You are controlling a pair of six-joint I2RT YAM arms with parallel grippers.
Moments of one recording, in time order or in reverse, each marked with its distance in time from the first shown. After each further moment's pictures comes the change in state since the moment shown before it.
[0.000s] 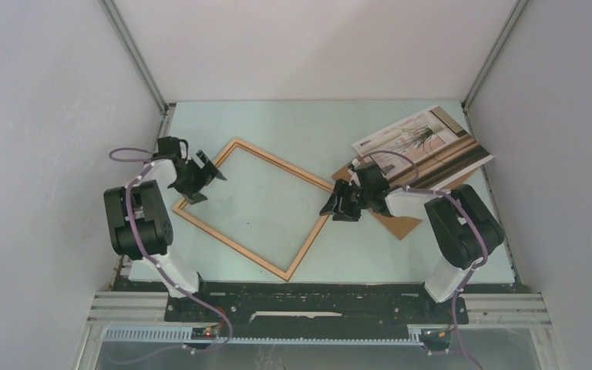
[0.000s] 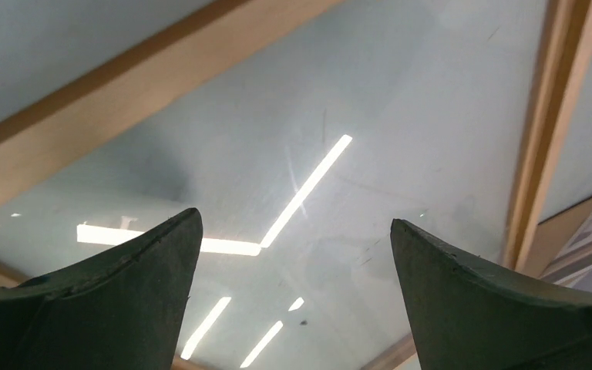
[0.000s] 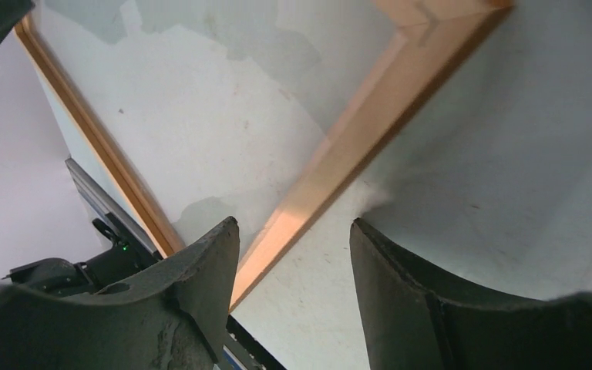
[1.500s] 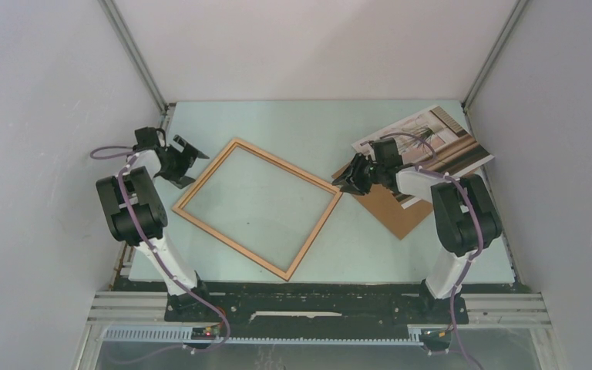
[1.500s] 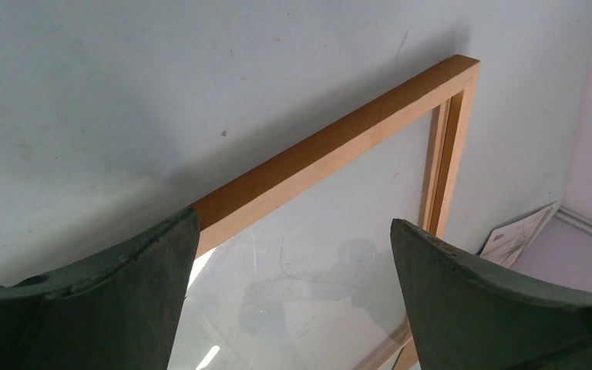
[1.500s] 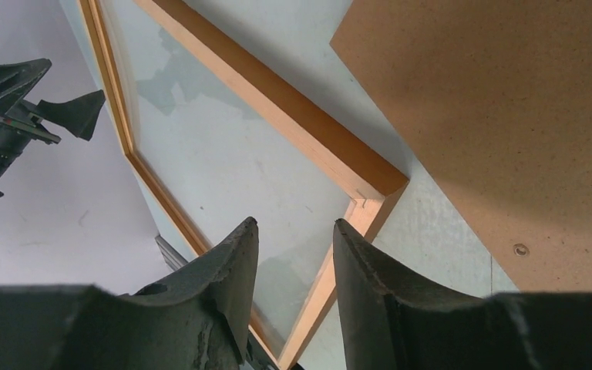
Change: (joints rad) left arm 0.131 0.160 0.194 0.060 0.101 -0.088; right arm -0.193 0.069 0.204 -0.085 -0.040 0.107
